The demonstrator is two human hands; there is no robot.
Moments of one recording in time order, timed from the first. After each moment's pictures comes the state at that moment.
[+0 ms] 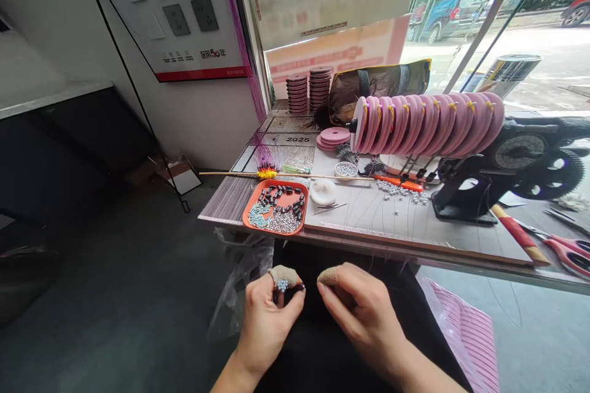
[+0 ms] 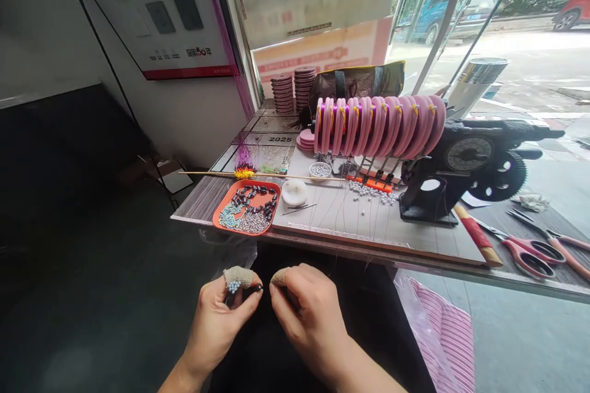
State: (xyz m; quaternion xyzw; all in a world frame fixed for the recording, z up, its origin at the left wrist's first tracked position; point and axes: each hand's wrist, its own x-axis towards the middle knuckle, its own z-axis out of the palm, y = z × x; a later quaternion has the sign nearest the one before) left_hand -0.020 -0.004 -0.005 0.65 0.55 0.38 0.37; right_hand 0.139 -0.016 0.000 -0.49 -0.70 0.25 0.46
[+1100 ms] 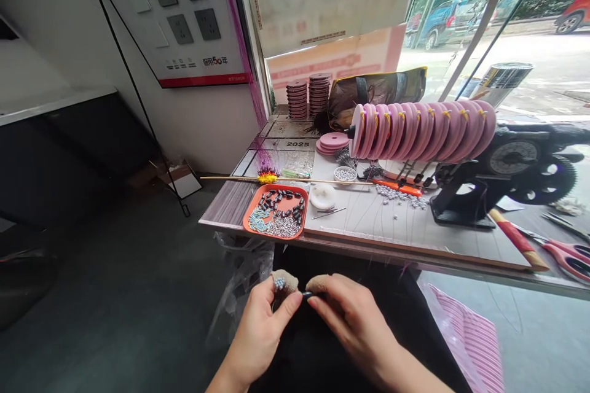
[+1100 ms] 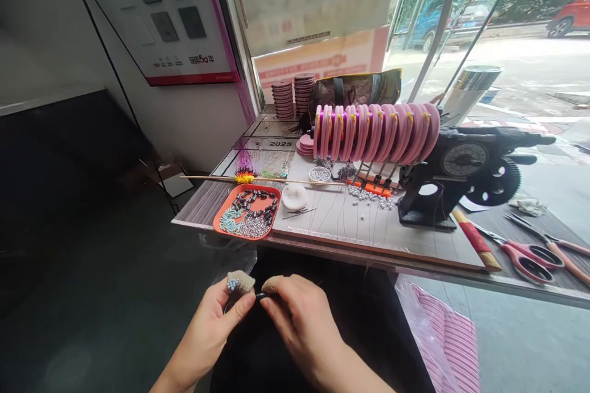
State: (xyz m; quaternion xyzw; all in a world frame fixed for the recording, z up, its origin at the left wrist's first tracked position) left_hand -0.028 -0.001 0.007 0.58 0.51 0.37 0.52; right_hand 0.136 -0.015 -0.011 -0.47 -0.72 0.32 0.40
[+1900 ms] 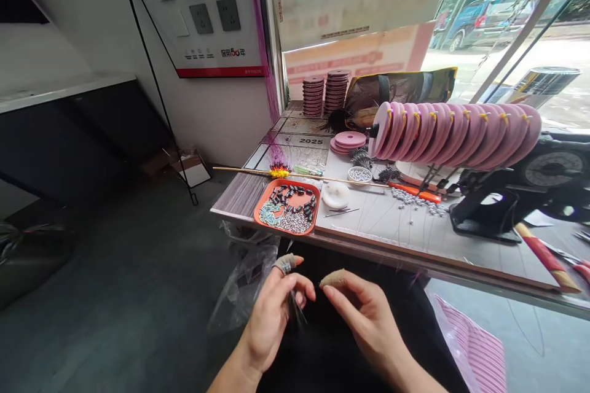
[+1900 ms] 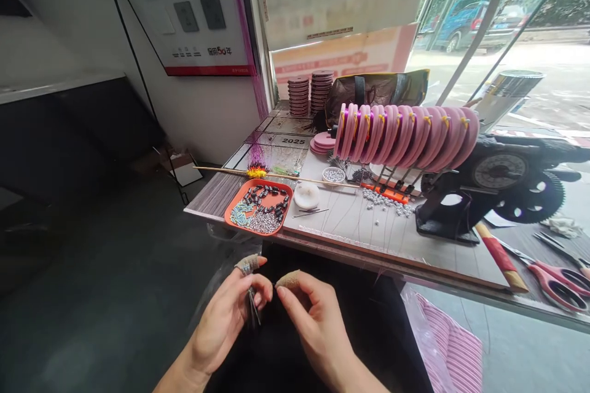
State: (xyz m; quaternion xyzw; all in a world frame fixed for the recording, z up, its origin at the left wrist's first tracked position) left_hand -0.017 -0.008 0.000 0.31 0.45 0.45 0.71; right_hand 0.131 -0.015 -0.018 -0.45 -0.58 0.47 0.49
